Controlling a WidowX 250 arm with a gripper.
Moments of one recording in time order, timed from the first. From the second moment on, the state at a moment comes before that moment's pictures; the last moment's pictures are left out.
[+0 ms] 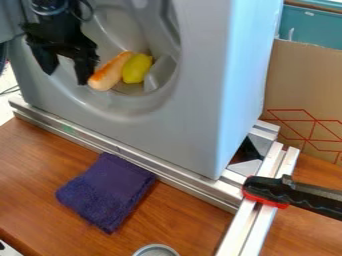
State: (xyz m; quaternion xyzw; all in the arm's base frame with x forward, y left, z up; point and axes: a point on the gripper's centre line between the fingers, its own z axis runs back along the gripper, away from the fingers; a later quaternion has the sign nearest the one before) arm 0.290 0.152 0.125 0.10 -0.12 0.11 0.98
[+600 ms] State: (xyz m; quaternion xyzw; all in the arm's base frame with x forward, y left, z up) arm 0.186 0.133 0.121 -0.01 -0.01 0.06 1.00
